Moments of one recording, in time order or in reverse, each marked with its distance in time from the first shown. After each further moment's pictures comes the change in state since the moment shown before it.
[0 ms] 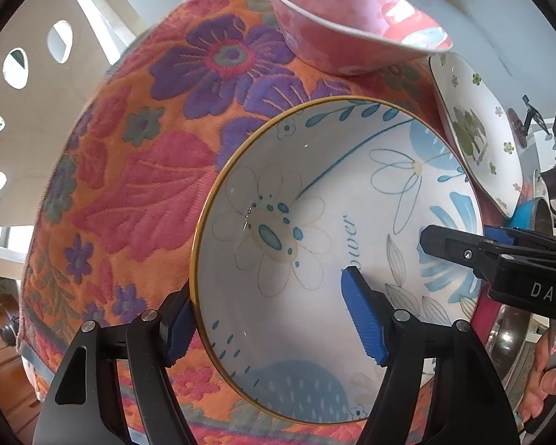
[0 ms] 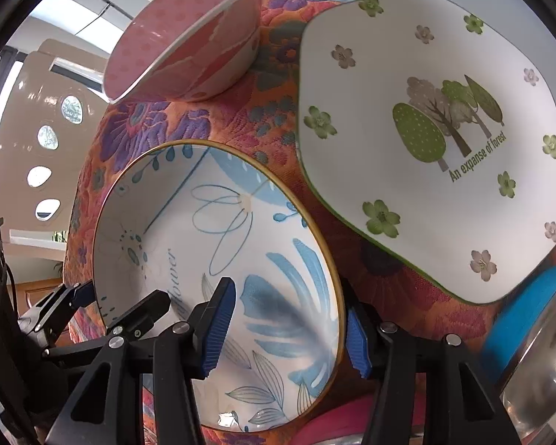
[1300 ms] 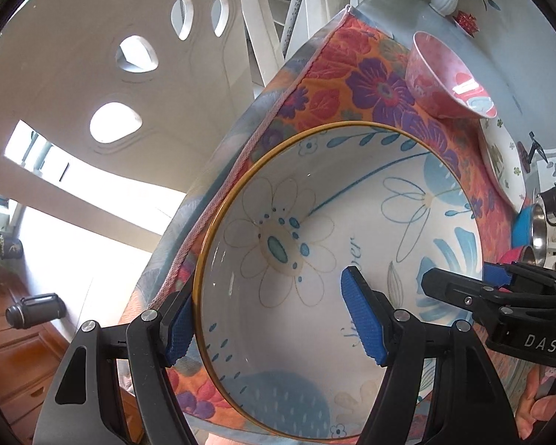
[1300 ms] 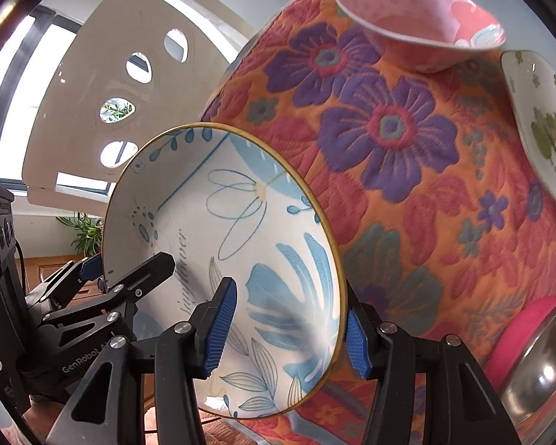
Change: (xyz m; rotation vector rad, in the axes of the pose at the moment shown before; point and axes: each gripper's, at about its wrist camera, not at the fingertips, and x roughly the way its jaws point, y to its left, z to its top) left arm -0.063 0.154 -0.053 -0.079 -0.050 -0.001; right arm 0.006 0.160 -0.049 -0.065 0.019 0.038
